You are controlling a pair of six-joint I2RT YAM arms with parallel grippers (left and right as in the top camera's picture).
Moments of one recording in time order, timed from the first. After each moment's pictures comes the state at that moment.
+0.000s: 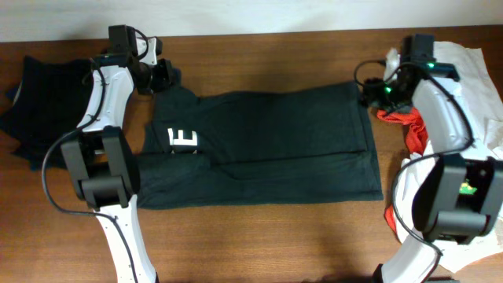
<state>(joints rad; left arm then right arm) 0.07 2.37 2.04 -0.79 0.45 -0.12 -0.13 1.96 1.62 -0.86 -0.14 0.06</state>
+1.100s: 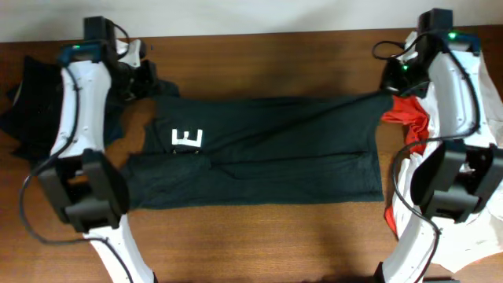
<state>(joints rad) 0.12 2.15 2.06 -1.18 0.41 -0.11 -0.20 2.13 2.05 -1.28 -0.15 0.15</state>
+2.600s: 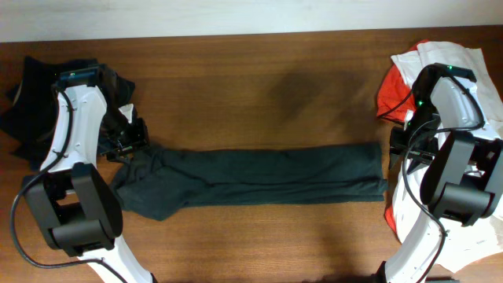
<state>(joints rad) 0.15 1.99 1.69 -1.45 0.09 -0.10 -0.30 2.13 1.69 -1.56 0.01 0.10</state>
